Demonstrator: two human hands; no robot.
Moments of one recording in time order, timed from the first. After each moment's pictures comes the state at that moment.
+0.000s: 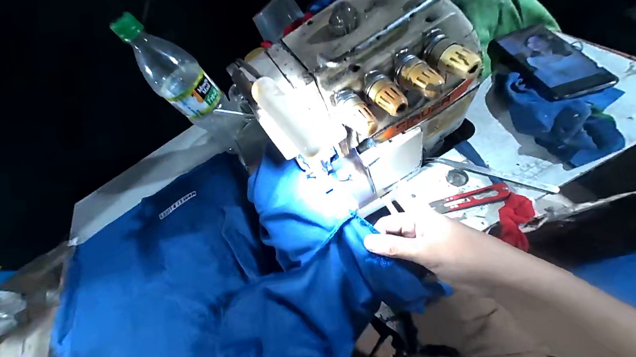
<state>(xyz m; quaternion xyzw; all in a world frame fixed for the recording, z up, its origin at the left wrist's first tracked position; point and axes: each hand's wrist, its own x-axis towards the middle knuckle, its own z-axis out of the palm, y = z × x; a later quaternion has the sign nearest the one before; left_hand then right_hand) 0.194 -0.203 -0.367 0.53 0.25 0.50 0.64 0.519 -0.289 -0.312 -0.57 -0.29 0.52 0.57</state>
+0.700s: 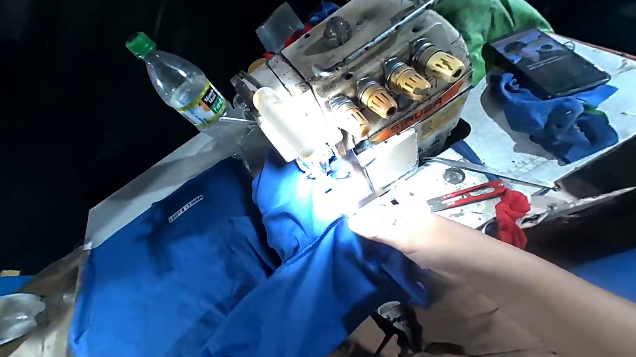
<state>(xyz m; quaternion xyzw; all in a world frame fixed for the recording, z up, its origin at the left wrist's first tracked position) 0.243 -0.185 -0.329 0.37 0.39 0.54 0.65 0.516 -0.275 -0.301 -0.60 -0.31 0.49 0.55</state>
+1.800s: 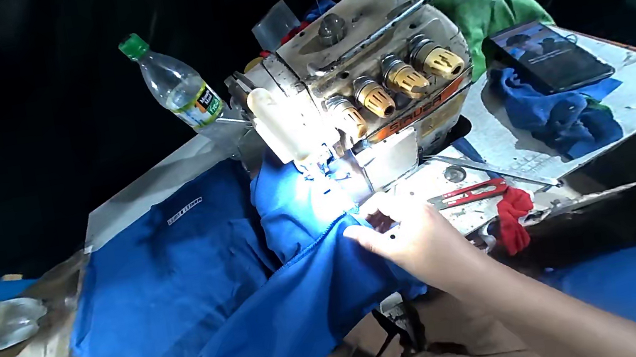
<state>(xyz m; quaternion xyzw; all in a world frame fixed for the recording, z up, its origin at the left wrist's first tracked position) 0.246 -0.188 -0.324 0.39 0.41 0.57 0.60 0.502 -0.273 -0.320 -0.73 -0.42 0.14 0.52</state>
